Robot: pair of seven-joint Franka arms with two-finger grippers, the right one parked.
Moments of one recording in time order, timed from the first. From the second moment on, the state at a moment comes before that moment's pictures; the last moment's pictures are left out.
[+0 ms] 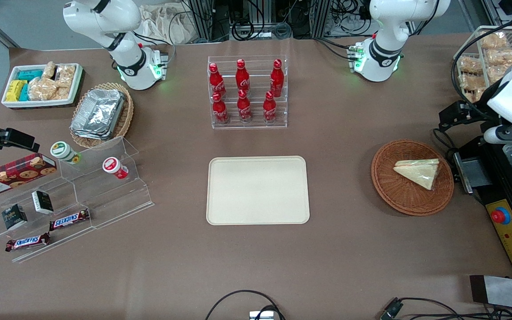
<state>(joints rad) 0.02 0.05 -0.12 -1.47 0.00 1.46 -0.06</state>
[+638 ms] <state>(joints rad) 0.03 0.08 -0.11 -1.47 0.00 1.44 -0.18</state>
